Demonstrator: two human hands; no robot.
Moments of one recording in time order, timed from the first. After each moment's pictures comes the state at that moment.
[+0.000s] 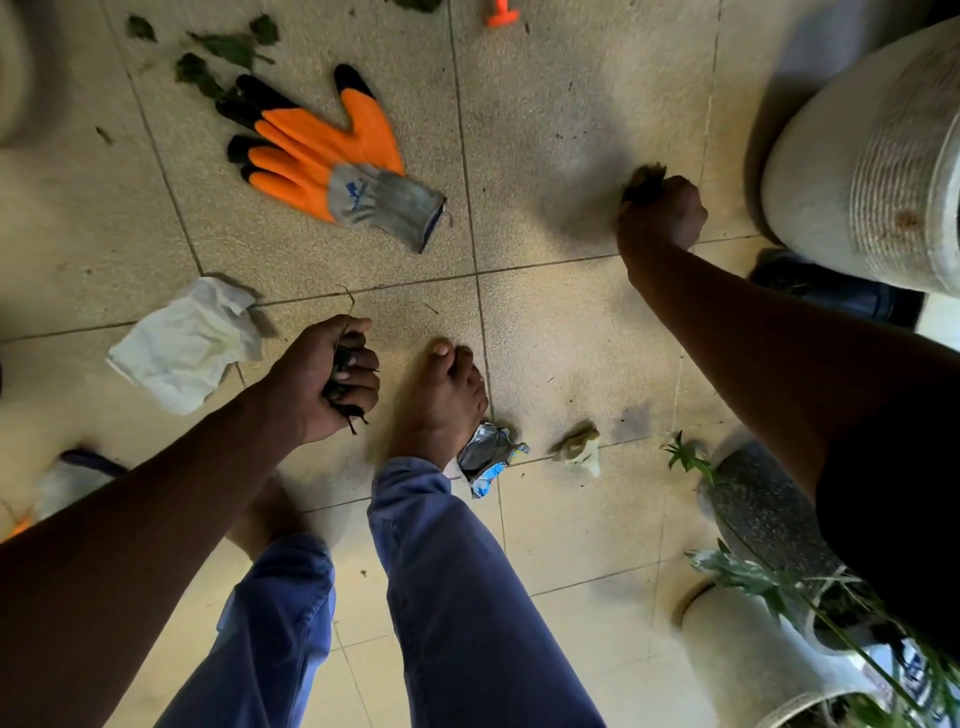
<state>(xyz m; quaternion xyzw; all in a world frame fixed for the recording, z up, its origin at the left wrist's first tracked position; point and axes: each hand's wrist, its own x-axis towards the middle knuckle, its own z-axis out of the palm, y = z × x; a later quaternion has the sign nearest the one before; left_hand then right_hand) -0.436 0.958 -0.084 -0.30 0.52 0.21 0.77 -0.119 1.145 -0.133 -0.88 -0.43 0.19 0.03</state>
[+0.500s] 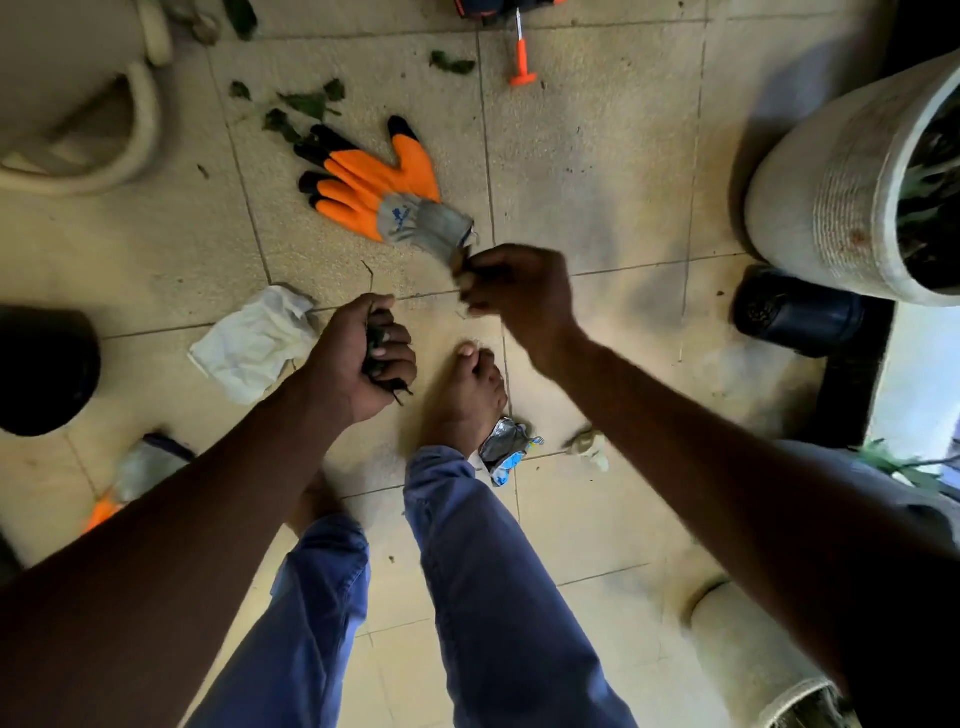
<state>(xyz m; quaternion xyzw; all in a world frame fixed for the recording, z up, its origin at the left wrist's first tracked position) -0.445 0.980 -0.019 -0.33 0.47 0.31 0.76 -0.273 1.056 0.002 -0.68 -0.34 0.63 0.16</state>
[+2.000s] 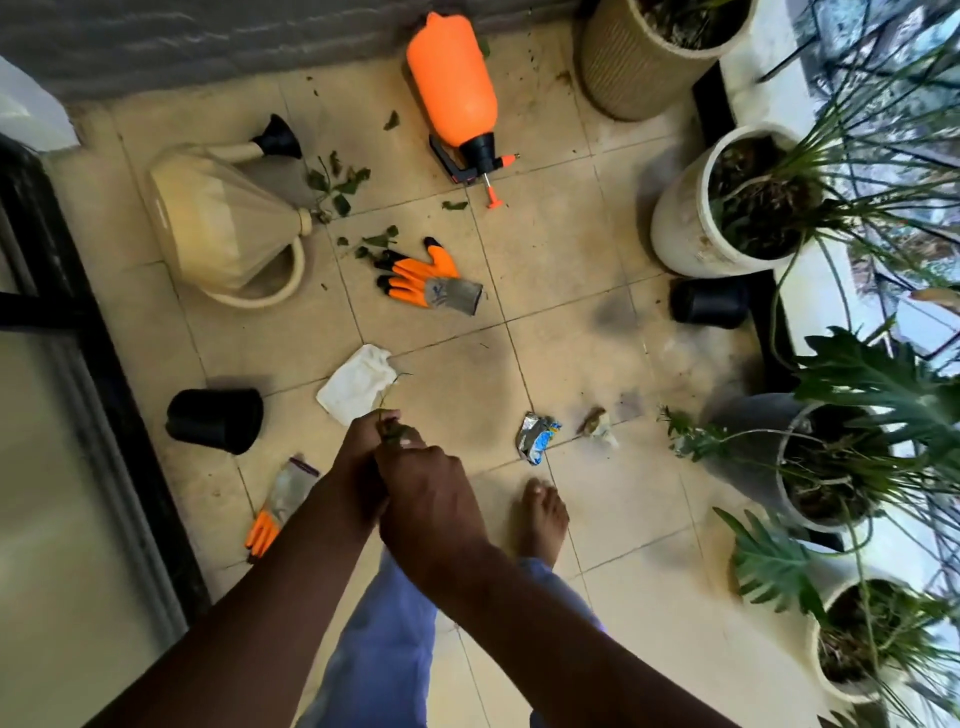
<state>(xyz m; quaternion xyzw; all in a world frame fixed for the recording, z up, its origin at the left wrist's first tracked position) -0.510 0.874 0.234 -0.16 0.63 0.19 0.73 -0.424 0.848 0.313 -0.58 -0.70 0.41 -0.07</state>
